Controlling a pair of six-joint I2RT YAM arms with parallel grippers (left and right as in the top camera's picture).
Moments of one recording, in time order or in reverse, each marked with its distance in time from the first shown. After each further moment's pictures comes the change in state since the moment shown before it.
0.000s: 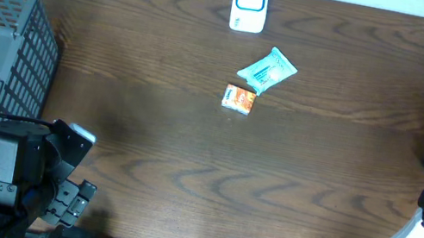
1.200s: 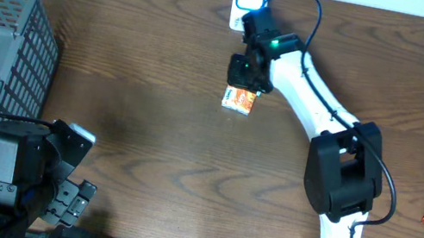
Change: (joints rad) left arm 0.000 0.000 0.000 0.000 0.000 0.000; right arm 0.969 0.000 0.087 0.476 -0.687 -0.017
